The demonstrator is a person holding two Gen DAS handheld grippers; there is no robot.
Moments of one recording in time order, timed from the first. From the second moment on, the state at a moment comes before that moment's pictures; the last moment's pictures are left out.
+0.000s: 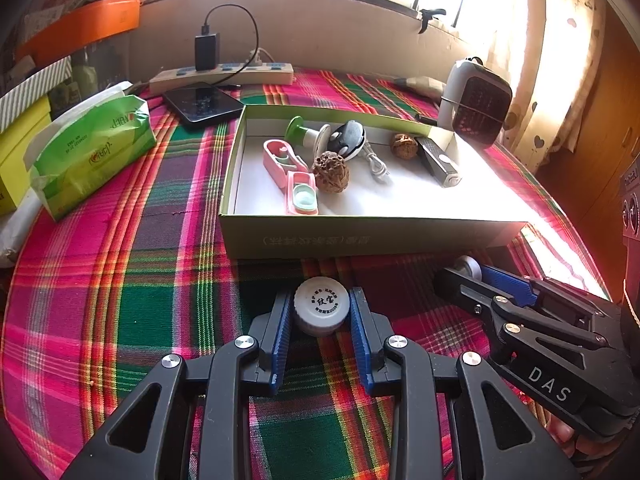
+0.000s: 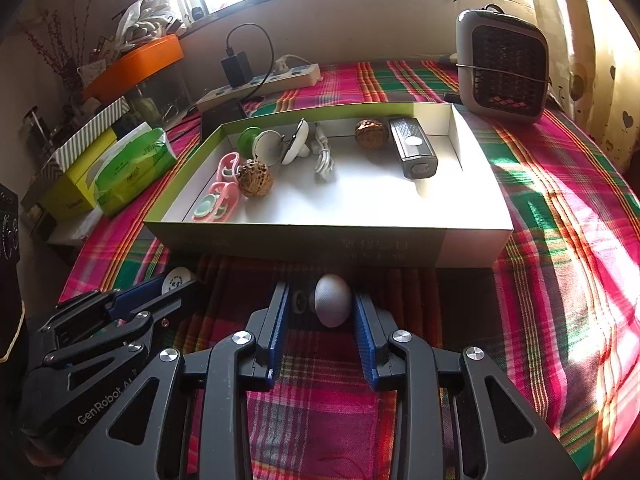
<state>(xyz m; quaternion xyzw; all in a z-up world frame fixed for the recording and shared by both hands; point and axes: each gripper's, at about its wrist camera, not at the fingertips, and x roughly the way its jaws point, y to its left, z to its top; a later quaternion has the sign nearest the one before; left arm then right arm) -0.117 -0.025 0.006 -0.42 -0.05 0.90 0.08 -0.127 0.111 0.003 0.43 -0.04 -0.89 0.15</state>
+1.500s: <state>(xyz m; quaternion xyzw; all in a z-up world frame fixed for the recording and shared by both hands) -0.108 -0.006 0.028 -0.39 -0.02 0.91 0.09 -0.110 0.125 0.019 0.39 -0.03 -0.90 0.19</state>
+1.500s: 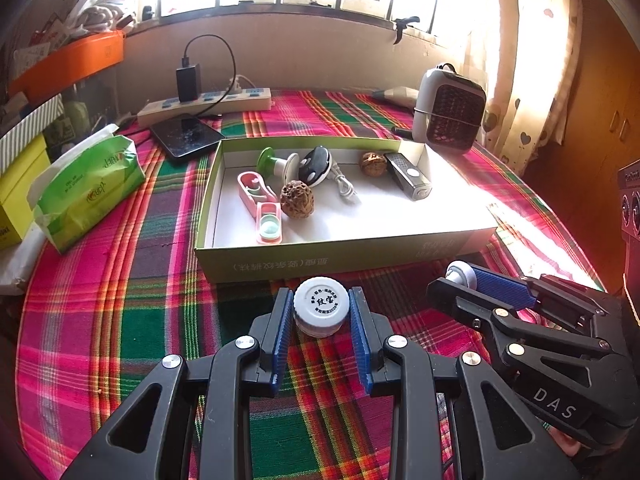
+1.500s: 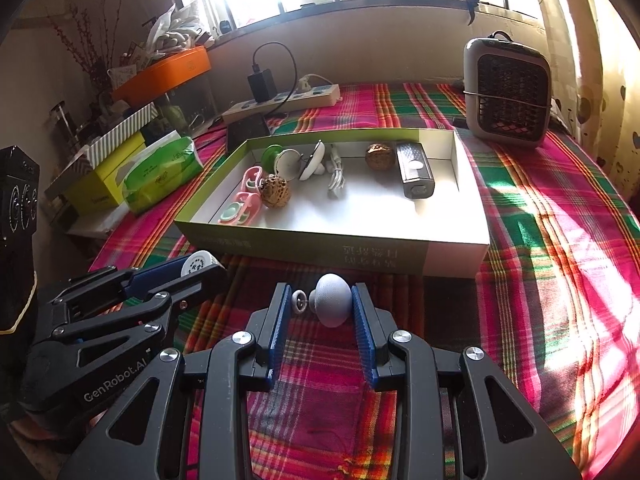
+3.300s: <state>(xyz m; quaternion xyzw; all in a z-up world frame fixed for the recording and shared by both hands) -0.175 0.010 0.037 -0.39 -0.02 0.92 0.08 -0.190 0.141 0.035 0.38 -0.03 -0.90 0.20</state>
